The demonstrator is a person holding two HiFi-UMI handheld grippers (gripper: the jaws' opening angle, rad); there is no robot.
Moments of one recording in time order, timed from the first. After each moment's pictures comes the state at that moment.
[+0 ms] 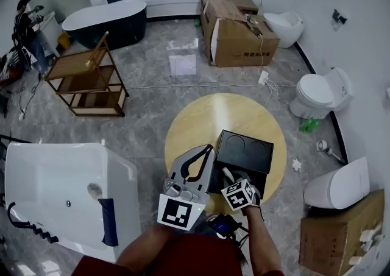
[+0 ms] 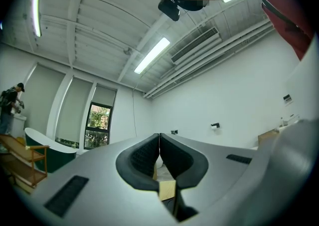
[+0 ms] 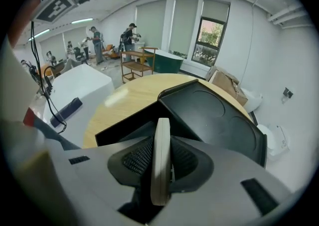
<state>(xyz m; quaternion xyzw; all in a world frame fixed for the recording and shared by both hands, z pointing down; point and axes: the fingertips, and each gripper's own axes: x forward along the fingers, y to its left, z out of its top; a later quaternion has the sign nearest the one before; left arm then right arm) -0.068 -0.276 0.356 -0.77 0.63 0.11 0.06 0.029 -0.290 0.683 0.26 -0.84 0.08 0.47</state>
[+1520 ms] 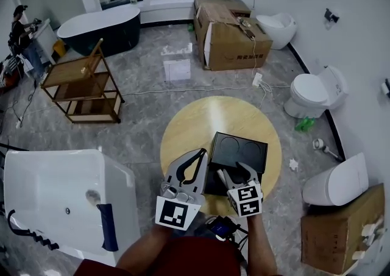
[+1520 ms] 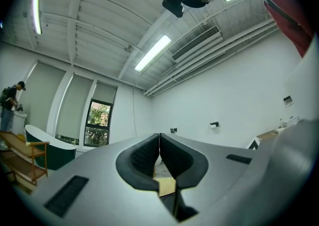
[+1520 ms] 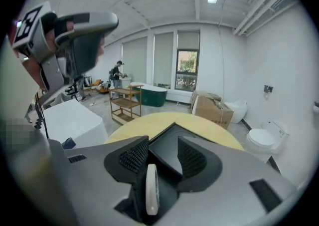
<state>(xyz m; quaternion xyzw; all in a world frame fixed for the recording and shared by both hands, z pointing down) -0.069 -0.271 0.366 -0.77 0.62 0.10 0.05 0.024 -0.307 0.567 0.35 -0.89 0.08 0.28</state>
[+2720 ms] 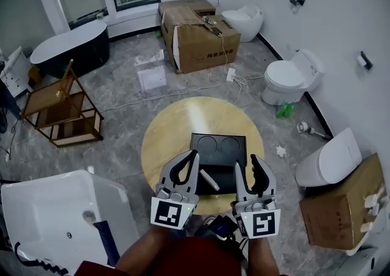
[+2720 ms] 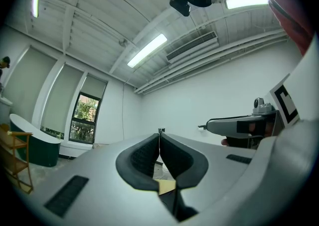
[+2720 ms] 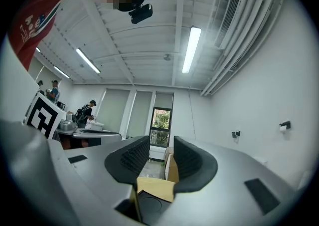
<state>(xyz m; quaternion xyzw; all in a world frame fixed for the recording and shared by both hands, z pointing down) -0.017 -0.290 0.370 -0.82 0.57 0.10 0.03 0.098 -0.283 0.355 0.50 -0.86 -0.08 -0.03</state>
